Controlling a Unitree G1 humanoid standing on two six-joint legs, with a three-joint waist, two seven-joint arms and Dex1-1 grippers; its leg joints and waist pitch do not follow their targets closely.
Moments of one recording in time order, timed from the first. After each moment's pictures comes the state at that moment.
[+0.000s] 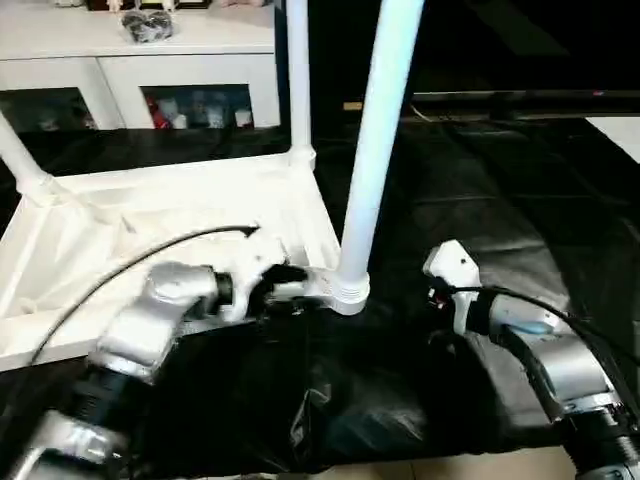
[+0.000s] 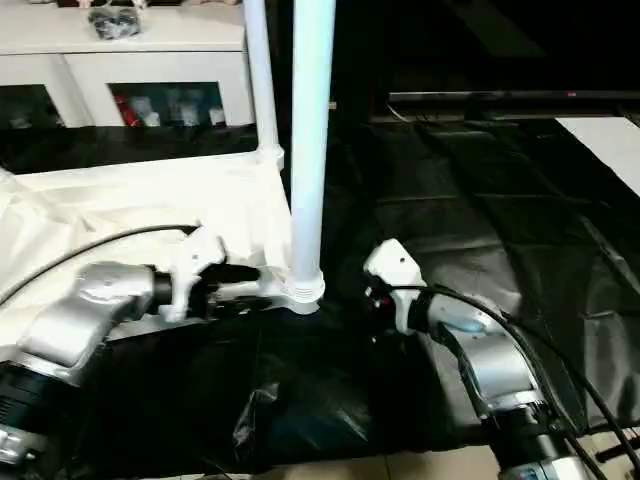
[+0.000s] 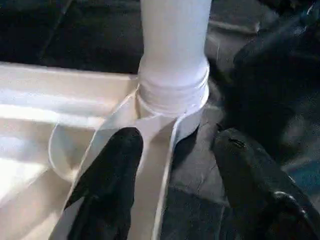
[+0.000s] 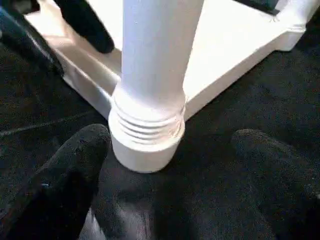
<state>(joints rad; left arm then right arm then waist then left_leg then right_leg) -0.45 0.46 -0.24 0.21 -0.12 0.36 -1.01 -0.31 -0.41 0.15 0.17 0.15 0.21 0.85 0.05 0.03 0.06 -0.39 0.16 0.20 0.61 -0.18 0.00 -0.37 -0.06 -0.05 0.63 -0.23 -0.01</state>
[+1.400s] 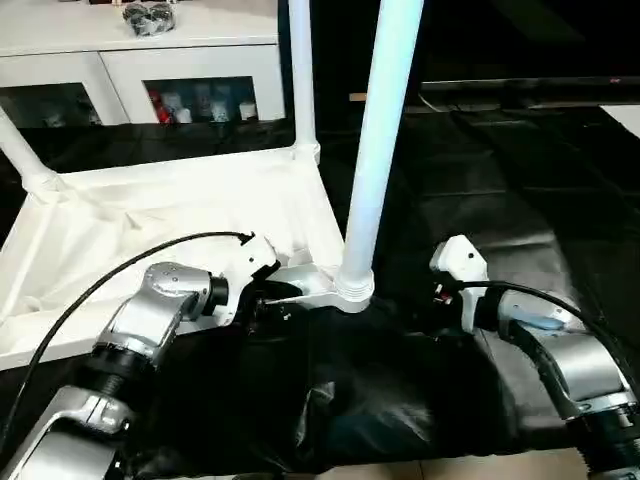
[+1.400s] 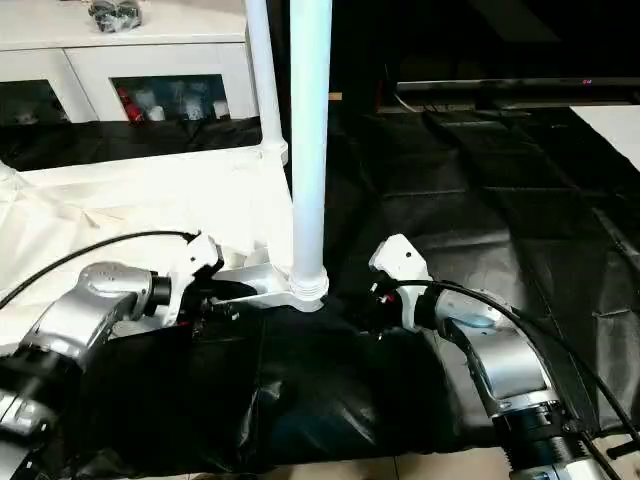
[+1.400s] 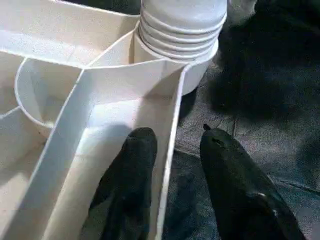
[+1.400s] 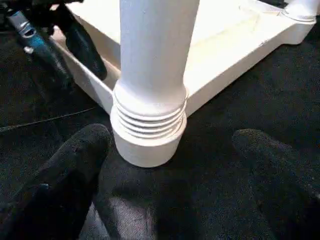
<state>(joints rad) -0.56 0.44 -0.26 0.49 -0.12 0.30 -1.14 -0.30 -0.46 0.14 0.12 0.17 0.26 0.87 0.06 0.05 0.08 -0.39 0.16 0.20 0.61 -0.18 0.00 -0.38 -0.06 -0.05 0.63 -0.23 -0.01</state>
